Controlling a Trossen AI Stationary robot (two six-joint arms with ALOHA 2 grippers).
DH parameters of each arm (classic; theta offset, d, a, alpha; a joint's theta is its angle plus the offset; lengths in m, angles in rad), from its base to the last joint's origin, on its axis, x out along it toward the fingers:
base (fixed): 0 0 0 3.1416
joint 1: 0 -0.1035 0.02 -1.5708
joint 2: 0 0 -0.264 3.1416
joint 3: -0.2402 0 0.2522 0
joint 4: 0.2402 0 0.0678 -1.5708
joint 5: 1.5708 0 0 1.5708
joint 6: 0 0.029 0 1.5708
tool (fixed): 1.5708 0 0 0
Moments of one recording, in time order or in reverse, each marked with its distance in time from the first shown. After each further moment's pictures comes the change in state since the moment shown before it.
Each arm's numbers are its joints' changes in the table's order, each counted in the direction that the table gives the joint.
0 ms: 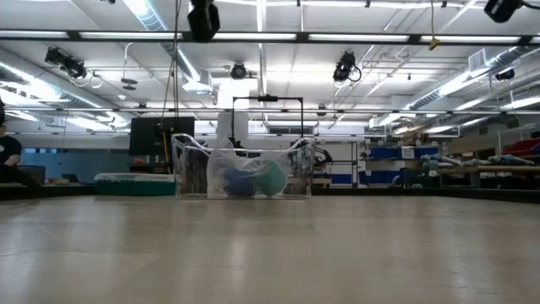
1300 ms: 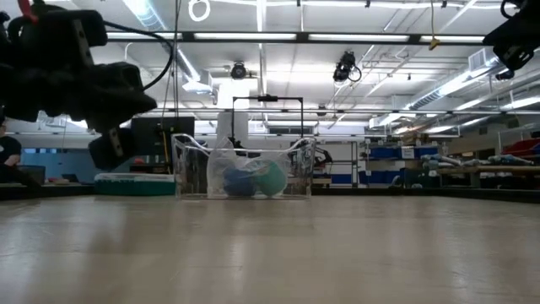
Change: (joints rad) left arm -0.001 0.040 0.812 -0.703 0.114 -0.299; right arm 0.000 0.050 0.059 0.488 0.102 -0.351
